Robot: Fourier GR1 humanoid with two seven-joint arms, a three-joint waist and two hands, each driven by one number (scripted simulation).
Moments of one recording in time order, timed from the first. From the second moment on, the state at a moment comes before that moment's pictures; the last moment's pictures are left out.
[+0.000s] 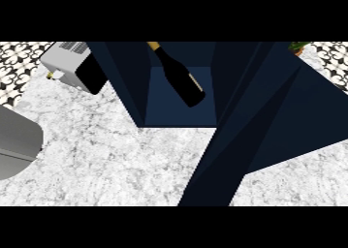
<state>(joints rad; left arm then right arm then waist) 0.47 0.80 -0.18 -2.10 0.89 0.25 -0.60 0.01 -0.04 0.81 -2.41 0.01 -0.04 0.71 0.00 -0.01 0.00</state>
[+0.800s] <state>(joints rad) 0.43 0.77 -0.13 -2.11 0.95 0.17 -0.52 -0.39 -0.17 0.88 -2.35 0.05 -0.36 0.76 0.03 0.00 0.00</state>
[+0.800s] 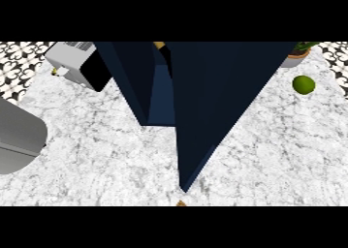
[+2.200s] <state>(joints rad) 0.34 0.67 -0.10 -2.04 0.88 0.17 -0.42 -1.21 0.00 0.43 -1.28 -0.23 -0.32 0.40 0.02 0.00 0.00</state>
